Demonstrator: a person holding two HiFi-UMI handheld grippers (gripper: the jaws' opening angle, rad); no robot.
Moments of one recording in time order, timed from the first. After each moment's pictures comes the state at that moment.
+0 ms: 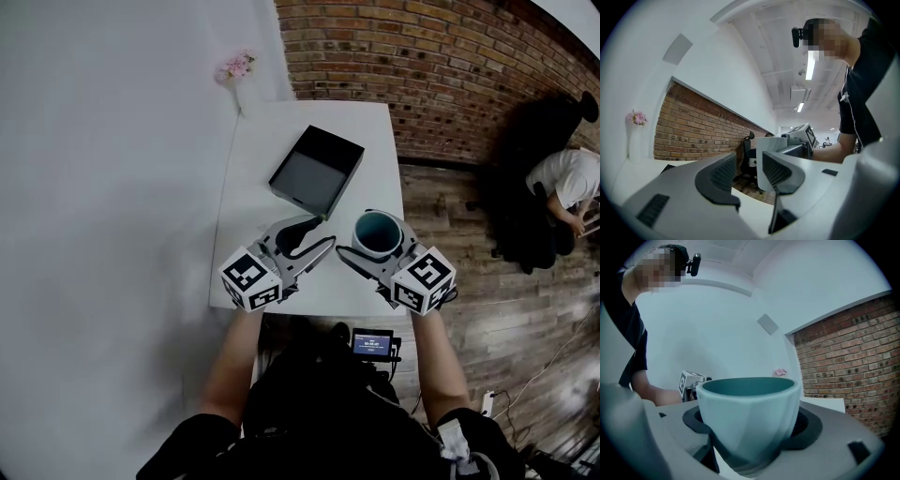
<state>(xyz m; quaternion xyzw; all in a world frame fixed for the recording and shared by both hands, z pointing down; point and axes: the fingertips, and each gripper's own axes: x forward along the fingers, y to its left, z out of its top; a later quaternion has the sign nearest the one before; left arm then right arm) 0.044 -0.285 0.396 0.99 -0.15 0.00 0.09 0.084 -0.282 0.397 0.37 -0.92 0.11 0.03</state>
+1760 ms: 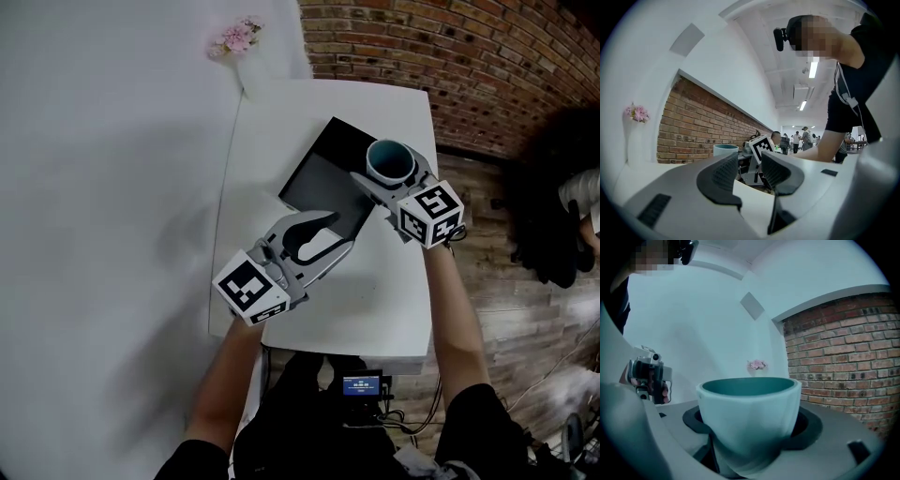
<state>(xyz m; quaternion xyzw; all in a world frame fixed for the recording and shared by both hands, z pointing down) 0.043 -0.388 0.433 0.98 -0.15 0.01 0.08 0.103 -0.527 0.487 0.42 -0.90 0.07 0.08</state>
